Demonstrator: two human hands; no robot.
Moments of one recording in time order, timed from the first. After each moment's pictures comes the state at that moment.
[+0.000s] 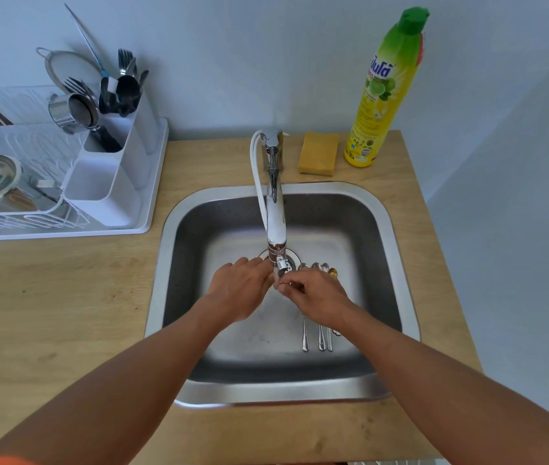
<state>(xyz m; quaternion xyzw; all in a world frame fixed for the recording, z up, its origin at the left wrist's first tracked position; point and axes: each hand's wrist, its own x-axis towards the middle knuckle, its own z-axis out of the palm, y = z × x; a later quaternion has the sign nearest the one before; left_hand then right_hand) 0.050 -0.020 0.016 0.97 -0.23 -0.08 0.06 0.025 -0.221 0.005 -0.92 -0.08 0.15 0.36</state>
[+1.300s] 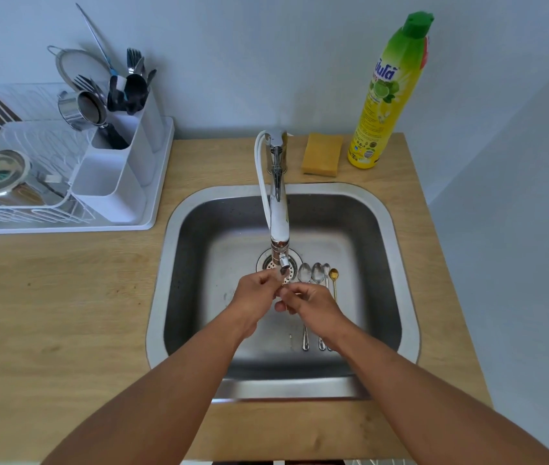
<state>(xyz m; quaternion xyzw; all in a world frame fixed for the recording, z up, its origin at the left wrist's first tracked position) 0.022 -0.059 0.022 0.70 0.23 -0.25 0.63 -0.006 -0.205 0.004 -0.69 0.13 0.25 0.67</state>
